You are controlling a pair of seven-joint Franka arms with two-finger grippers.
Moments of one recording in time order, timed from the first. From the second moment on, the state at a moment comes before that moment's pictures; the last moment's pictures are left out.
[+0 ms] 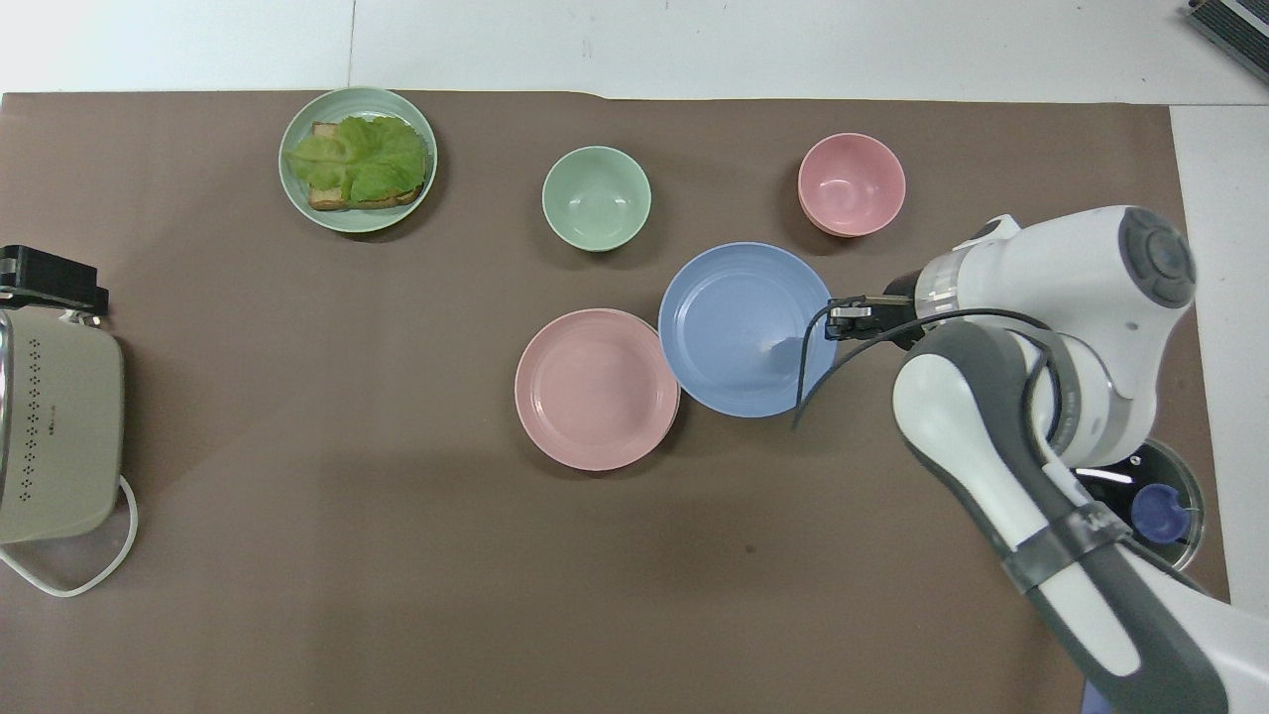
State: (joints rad) left arm 0.07 0.03 -0.09 -1.50 0.01 1.55 0.02; right arm 0.13 0.17 0.11 -1.96 0.32 2.25 0.18
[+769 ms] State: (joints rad) left arm 0.07 0.03 -0.09 -1.50 0.01 1.55 0.02; right arm 0.27 0.30 0.11 -1.88 0.31 2.30 0.39
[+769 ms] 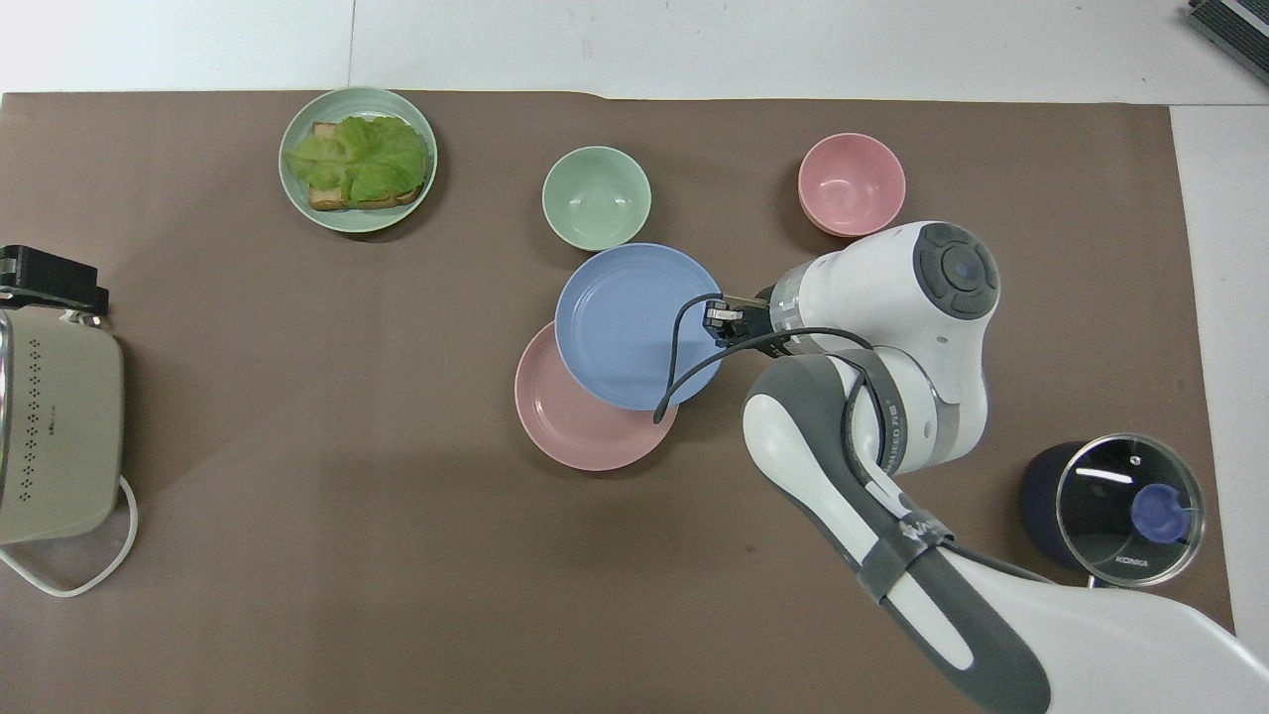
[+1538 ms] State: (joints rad) left arm 0.07 0.03 -0.09 -1.50 0.01 1.55 0.02; right arm 0.36 0.32 0.11 -1.91 0.31 2.31 0.39
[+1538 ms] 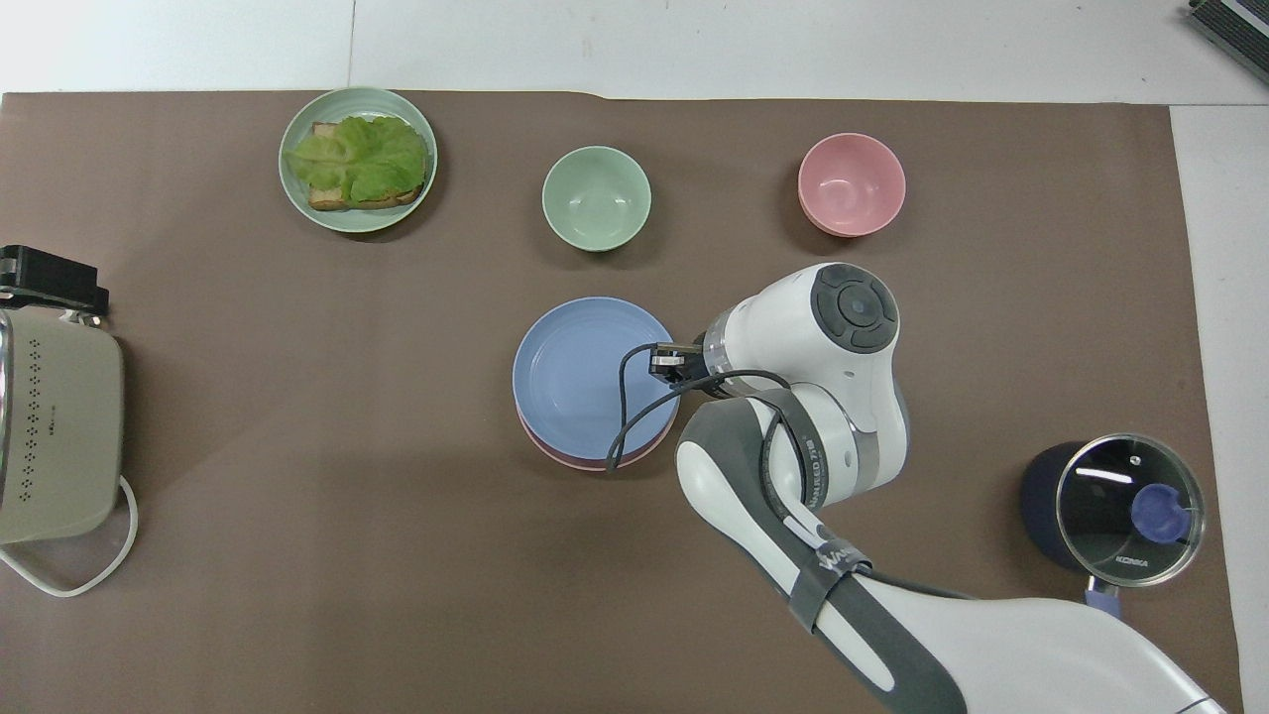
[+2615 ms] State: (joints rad) left arm 0.07 0.03 -0.09 -1.50 0.01 1.55 0.02; right arm 0.37 0.31 0.12 -1.93 0.31 2.32 0.39
